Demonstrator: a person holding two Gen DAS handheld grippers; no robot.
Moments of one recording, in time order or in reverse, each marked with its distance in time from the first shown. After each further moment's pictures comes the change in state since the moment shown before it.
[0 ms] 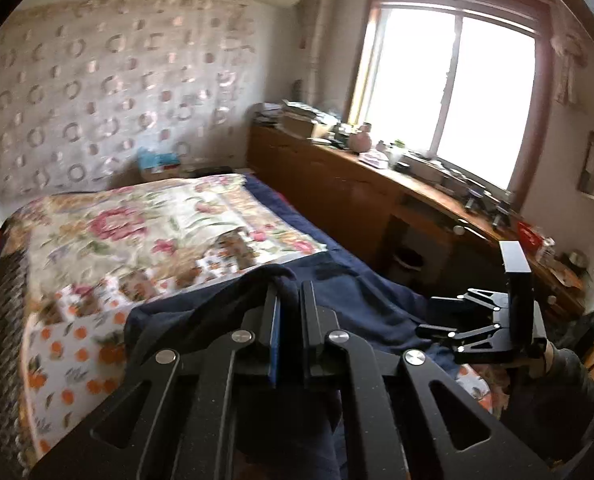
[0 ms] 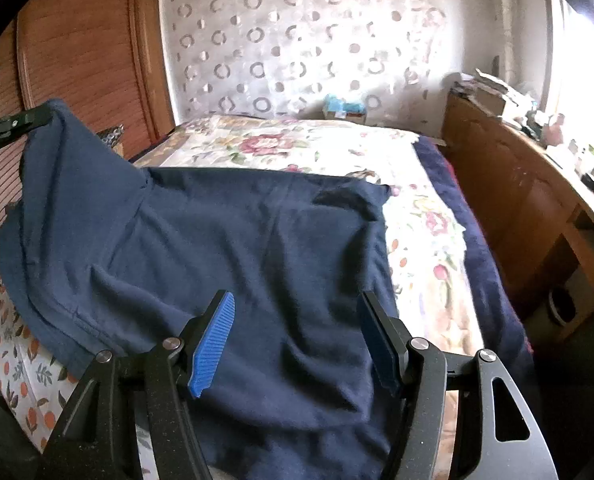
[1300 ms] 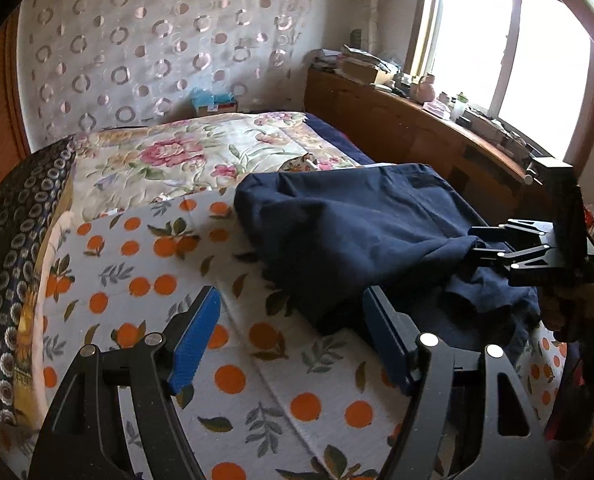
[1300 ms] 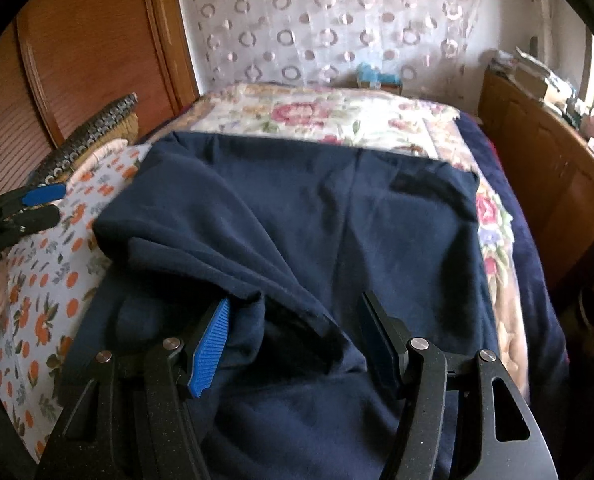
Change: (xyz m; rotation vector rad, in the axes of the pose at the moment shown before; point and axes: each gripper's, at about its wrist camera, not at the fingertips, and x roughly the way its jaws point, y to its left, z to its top) left arm 0.023 0.073 -0.098 -0.082 0.179 0.203; right arm 0.087 0.030 0.023 -0.023 0.136 0.117
